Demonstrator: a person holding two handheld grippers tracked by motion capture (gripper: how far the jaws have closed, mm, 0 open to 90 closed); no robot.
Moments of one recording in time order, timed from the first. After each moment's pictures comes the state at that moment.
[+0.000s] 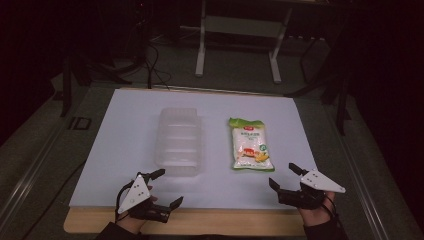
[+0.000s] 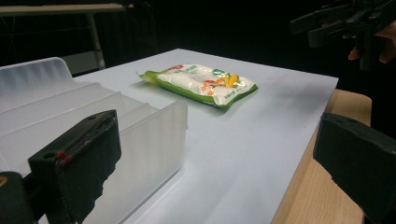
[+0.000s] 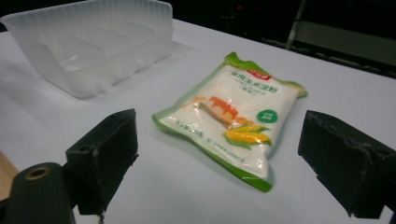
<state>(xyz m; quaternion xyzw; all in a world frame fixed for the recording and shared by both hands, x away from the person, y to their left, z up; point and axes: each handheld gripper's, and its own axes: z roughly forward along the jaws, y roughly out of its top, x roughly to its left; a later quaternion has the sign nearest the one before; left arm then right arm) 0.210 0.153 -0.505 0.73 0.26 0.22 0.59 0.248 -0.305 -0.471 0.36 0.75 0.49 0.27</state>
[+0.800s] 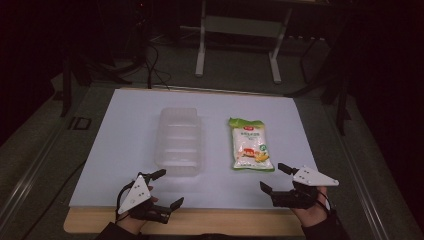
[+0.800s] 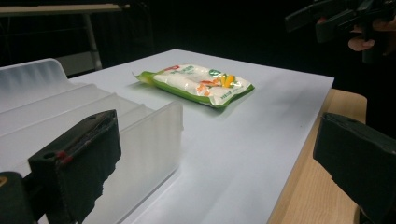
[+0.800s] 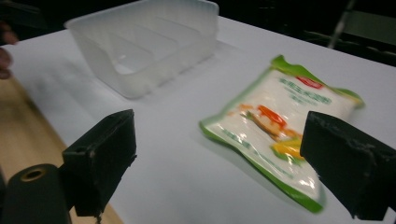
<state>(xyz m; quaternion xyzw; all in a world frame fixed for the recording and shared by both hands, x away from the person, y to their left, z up) 0.209 0.153 -0.504 0.73 0.26 0.21 0.60 0.248 -0.281 -0.451 0.32 0.78 0.50 0.21</state>
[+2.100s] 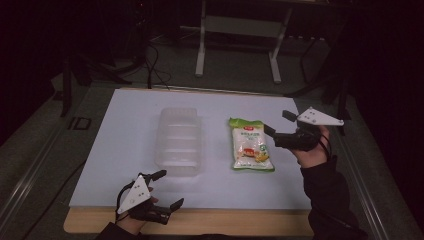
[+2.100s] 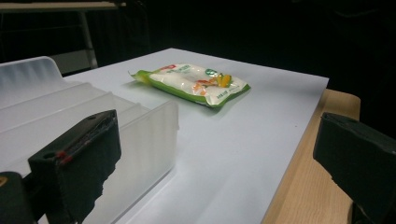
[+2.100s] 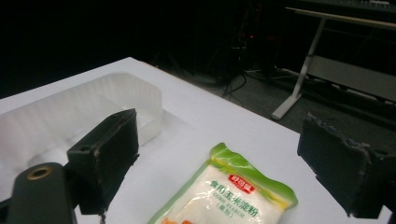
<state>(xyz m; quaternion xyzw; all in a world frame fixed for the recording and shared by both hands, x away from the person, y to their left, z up) 0.209 0.152 -0.504 0.73 0.25 0.20 0.60 0.361 -0.279 -0.372 0.33 0.75 0.52 0.25</state>
